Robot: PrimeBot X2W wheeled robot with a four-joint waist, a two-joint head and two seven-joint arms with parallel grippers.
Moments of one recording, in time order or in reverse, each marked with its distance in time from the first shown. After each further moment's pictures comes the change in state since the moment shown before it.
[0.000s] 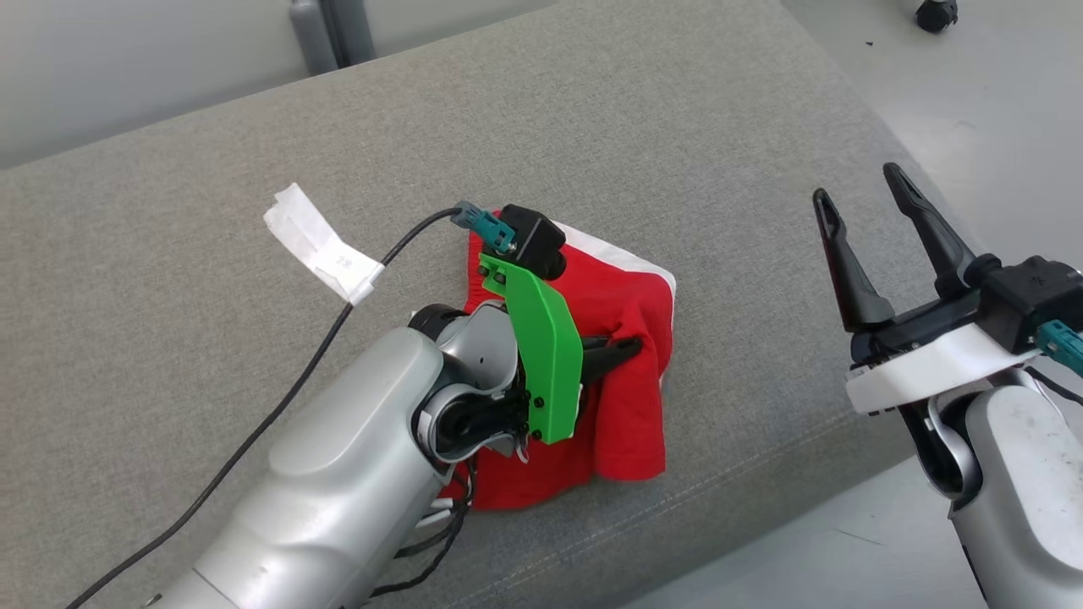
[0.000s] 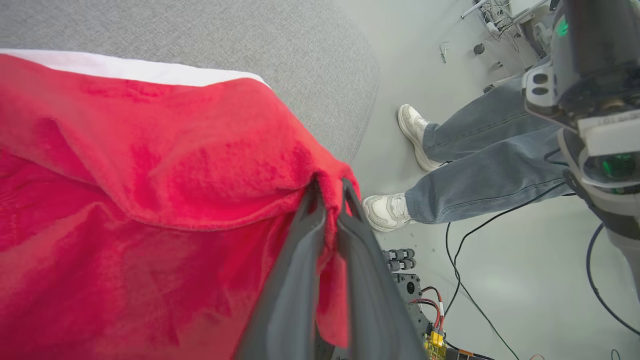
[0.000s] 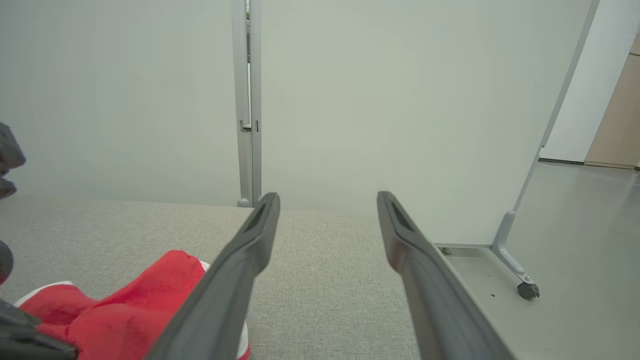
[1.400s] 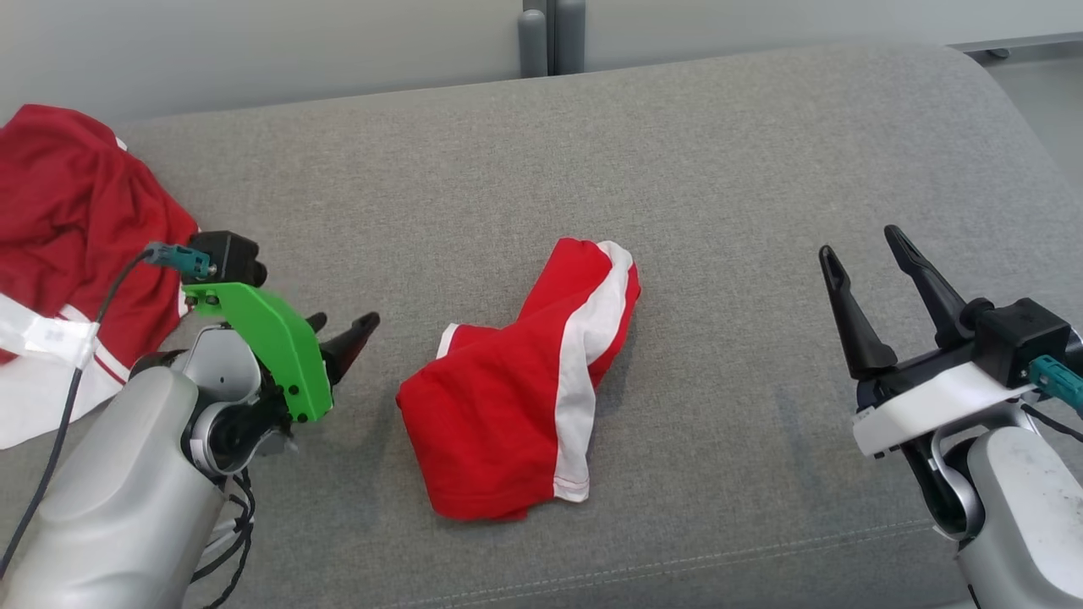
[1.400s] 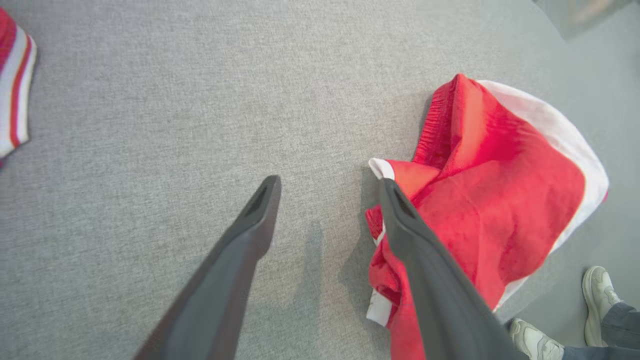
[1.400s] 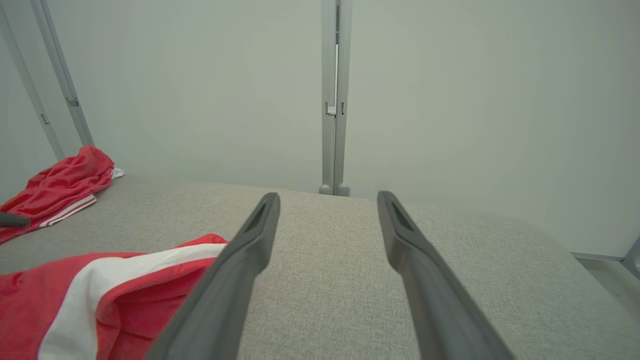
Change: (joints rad) left arm 0.107 0.279 0.208 0.130 0.093 0.070 -0.145; right arm 0.074 -0.009 -0.010 0.064 0.038 0.001 0.000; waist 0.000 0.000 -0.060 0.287
